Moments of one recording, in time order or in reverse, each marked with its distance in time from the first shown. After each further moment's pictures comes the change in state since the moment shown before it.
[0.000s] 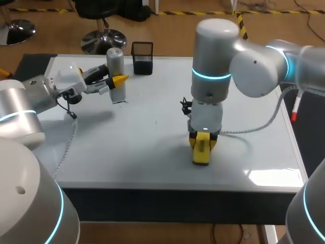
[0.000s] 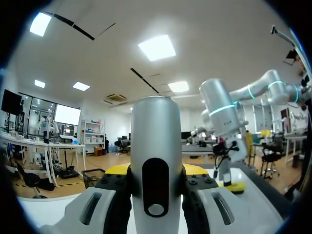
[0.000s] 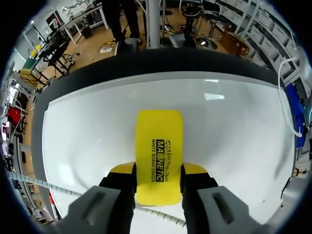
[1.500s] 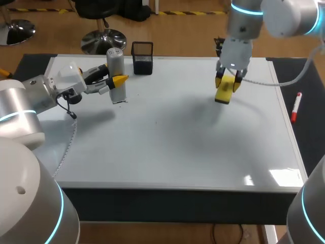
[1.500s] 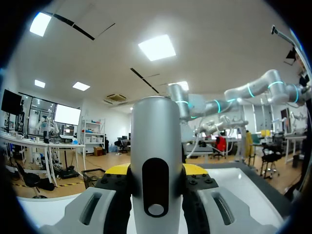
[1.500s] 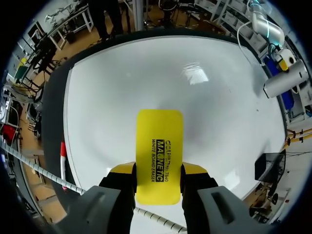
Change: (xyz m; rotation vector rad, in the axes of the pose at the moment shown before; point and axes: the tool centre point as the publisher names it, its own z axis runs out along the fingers) left arm 0.000 0.000 0.000 0.000 0.000 0.000; right arm 0.061 -0.196 -0.108 0.023 -0.099 0.169
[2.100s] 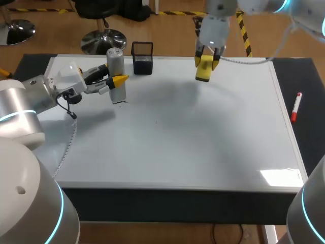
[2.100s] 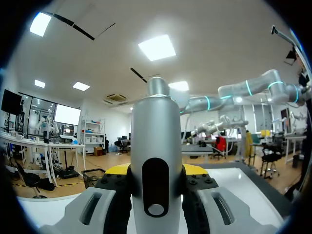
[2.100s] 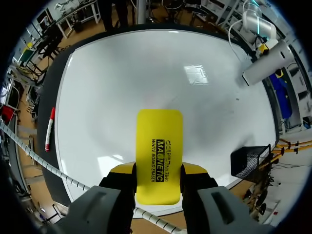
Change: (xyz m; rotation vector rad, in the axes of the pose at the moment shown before) left arm 0.000 0.000 0.000 0.000 0.000 0.000; right arm -0.093 -0.053 -0.027 0.014 -0.010 -0.111
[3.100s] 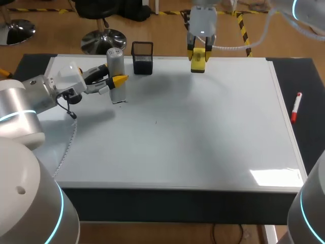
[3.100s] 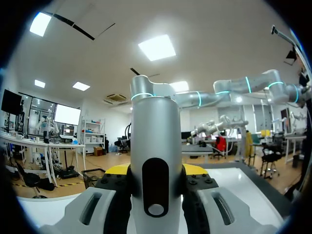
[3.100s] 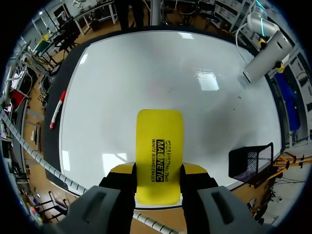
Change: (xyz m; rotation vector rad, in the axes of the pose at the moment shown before) left arm 0.000 0.000 0.000 0.000 0.000 0.000; right arm -0.023 -0.031 -0.006 -0.044 0.100 -0.093
